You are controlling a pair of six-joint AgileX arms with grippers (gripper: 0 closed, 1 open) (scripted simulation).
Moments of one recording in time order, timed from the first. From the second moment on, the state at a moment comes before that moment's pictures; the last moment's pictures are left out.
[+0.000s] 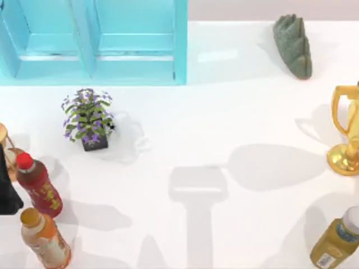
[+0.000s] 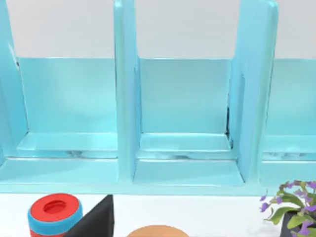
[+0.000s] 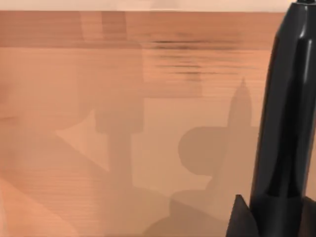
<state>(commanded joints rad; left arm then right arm) 0.00 0.00 0.00 0.00 0.00 0.00 -0.62 1.93 1.66 -1.26 -0.01 0.97</state>
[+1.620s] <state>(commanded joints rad) 0.00 0.00 0.00 0.00 0.00 0.00 -0.54 1.90 1.40 -1.03 0.00 1.04</state>
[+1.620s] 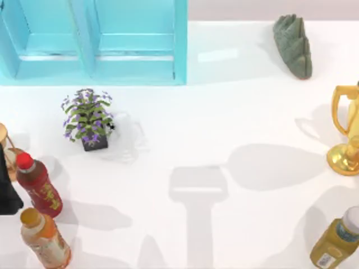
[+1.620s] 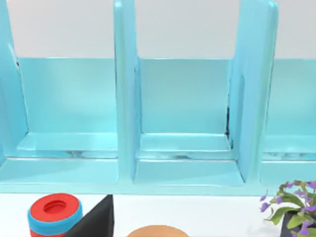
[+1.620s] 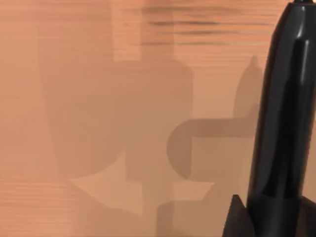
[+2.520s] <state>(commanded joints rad) 0.00 0.00 0.00 0.00 0.00 0.00 -0.54 1.90 1.40 -1.03 0.00 1.04</state>
